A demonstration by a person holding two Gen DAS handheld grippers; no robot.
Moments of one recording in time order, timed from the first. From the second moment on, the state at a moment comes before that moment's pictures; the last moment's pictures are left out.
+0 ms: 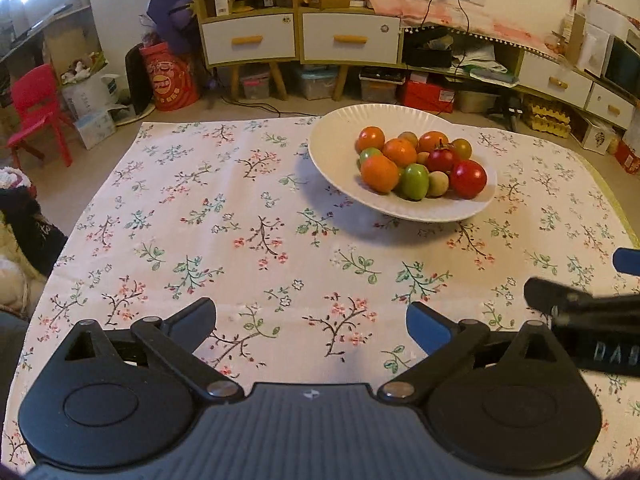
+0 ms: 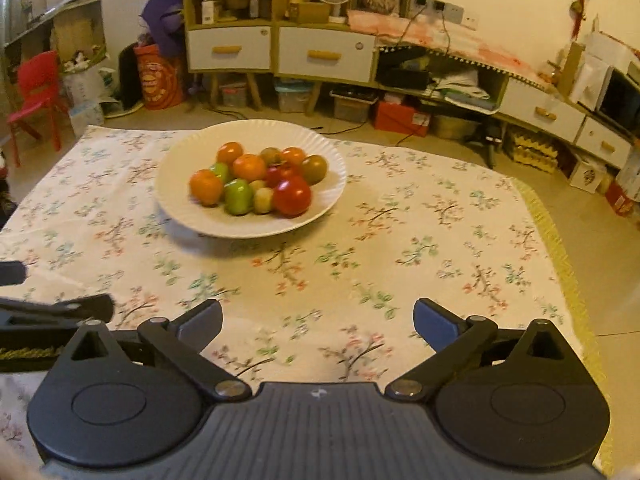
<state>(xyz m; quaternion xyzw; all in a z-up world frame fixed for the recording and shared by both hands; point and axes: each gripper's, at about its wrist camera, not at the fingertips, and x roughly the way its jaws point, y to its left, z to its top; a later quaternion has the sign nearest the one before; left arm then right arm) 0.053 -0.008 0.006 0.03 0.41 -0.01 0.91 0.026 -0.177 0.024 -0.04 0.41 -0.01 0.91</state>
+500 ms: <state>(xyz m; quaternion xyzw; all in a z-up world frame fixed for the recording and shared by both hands) 0.055 -0.009 0.005 0.04 0.40 0.00 0.92 0.029 -0.170 0.022 -0.05 0.39 -0.01 0.92</state>
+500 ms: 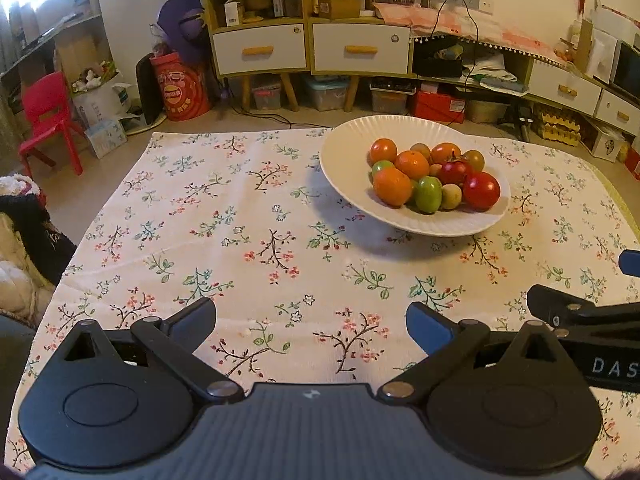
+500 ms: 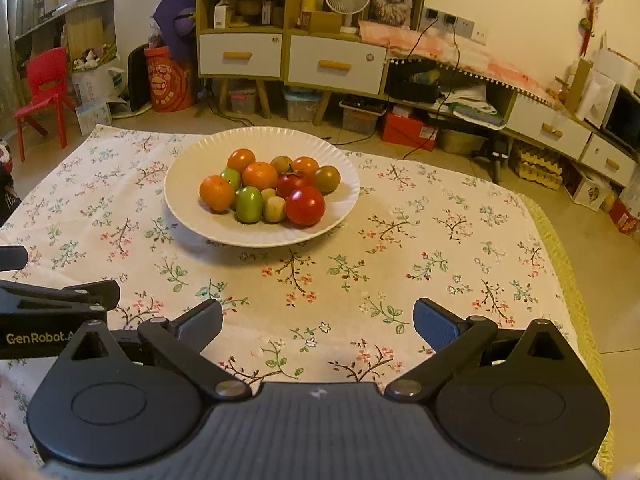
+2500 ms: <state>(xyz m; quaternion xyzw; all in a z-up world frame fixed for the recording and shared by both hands) 0.052 -0.007 0.003 0.04 0.40 0.00 0.91 0.028 -0.167 0.025 -0.05 0.40 0.00 0.92</state>
